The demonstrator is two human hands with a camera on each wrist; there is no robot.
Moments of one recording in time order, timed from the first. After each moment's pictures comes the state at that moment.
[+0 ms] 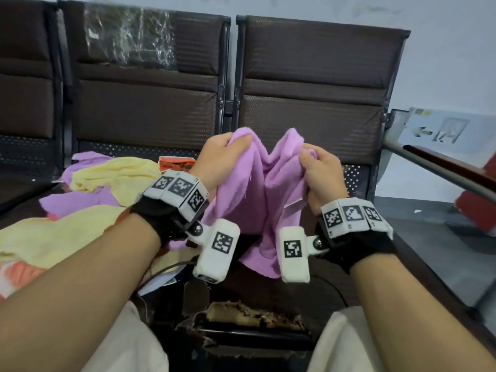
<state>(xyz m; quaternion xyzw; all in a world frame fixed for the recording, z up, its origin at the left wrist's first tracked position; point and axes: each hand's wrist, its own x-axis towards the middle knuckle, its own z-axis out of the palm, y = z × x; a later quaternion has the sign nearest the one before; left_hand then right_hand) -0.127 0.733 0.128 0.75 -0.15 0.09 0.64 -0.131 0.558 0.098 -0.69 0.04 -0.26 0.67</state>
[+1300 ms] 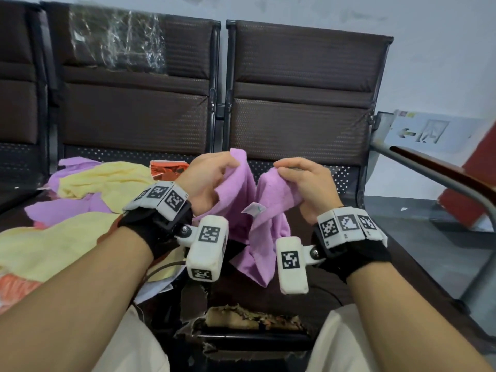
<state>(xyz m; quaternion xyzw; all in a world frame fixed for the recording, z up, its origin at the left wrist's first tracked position) -0.125 0.748 0.117 0.63 -0.07 -0.16 0.76 -0.152 0.565 0.098 -0.67 0.03 -0.17 0.72</state>
